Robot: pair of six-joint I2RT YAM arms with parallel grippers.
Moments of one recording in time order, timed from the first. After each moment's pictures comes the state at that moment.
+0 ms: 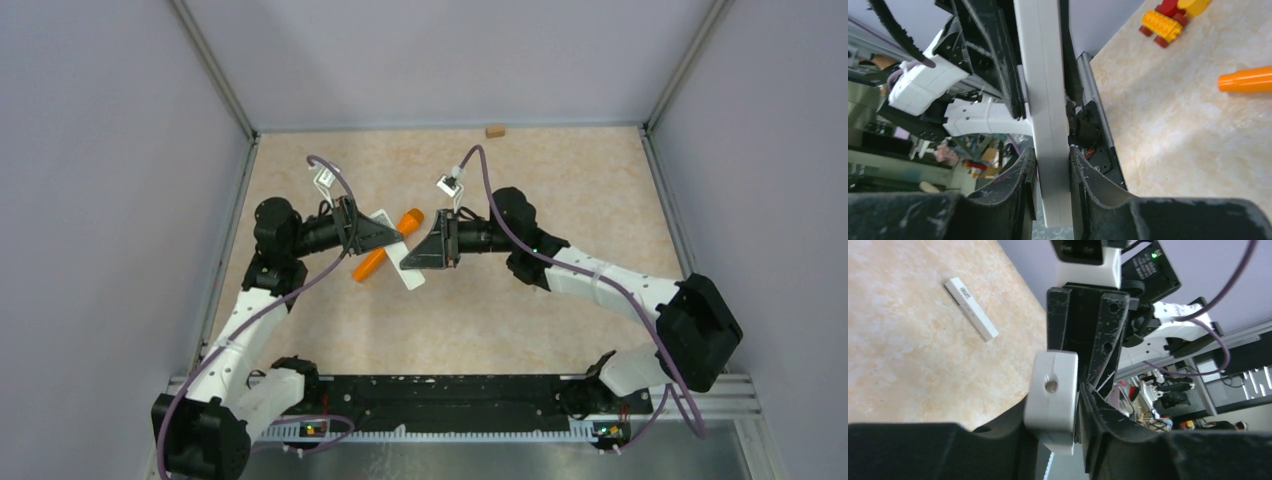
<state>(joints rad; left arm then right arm) -0.19 0.96 0.70 0.30 1.06 -0.98 0.80 1.41 0.94 0.38 -0.74 0.89</state>
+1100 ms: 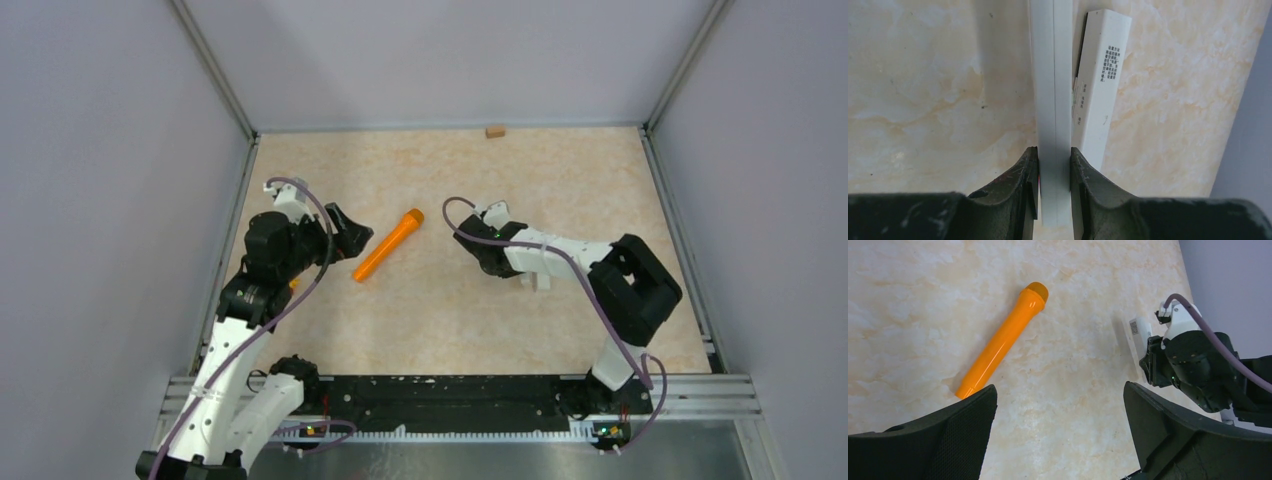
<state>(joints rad) -0.21 0.75 0.82 -0.44 0.24 -0.53 0.79 1.70 1.08 -0.72 0.71 0.46</state>
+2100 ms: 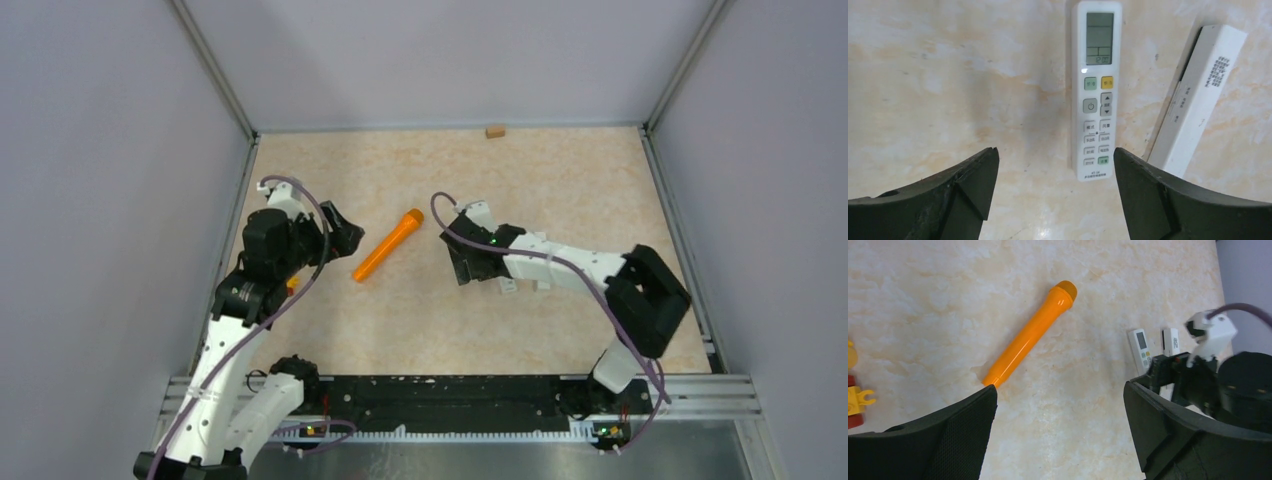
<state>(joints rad) -0.21 0.77 0.87 -0.54 0.14 -0.51 0.89 1.73 1.15 -0.67 0.52 0.52</state>
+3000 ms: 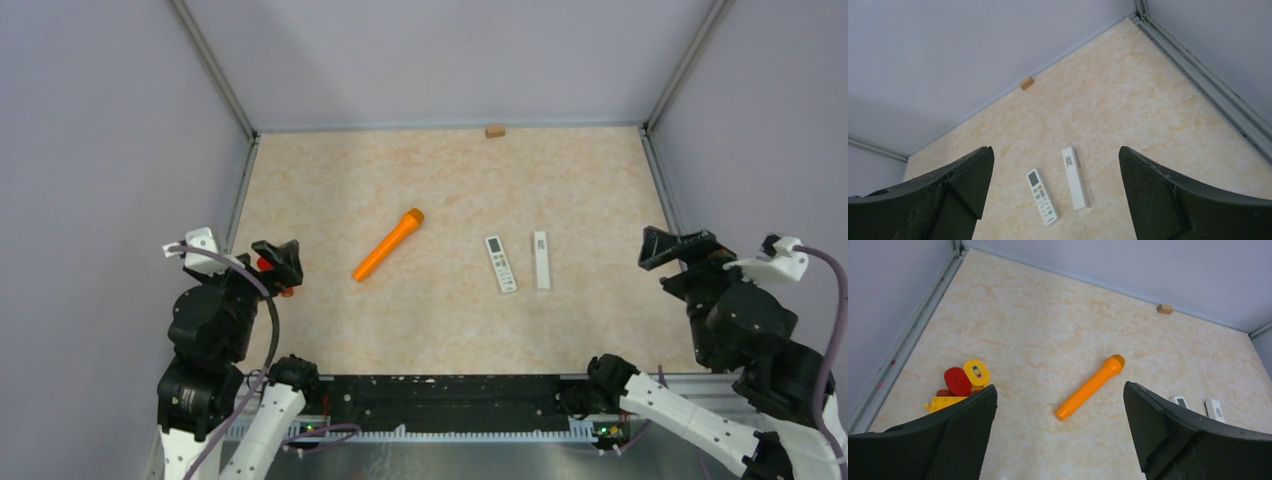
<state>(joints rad) -0.21 0.37 0.99 -0.75 -0.23 -0.36 0.87 0.39 1.14 -0.96 1.05 0.66</state>
